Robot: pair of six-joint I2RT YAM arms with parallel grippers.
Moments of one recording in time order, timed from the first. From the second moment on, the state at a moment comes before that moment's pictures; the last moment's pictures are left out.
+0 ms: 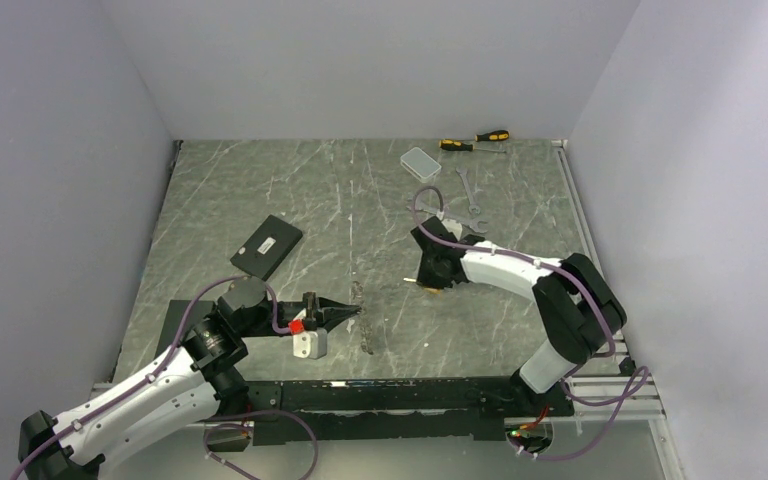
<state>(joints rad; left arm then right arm) -0.83 0.59 0.42 0.05 0.66 0.71 0.64 1.60 0.89 -0.41 0.18 0.82</state>
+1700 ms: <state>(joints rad) -0.83 0.61 0.44 -0.02 0.68 0.71 0.92 0.97 0.66 -0.11 -0.22 -0.06</state>
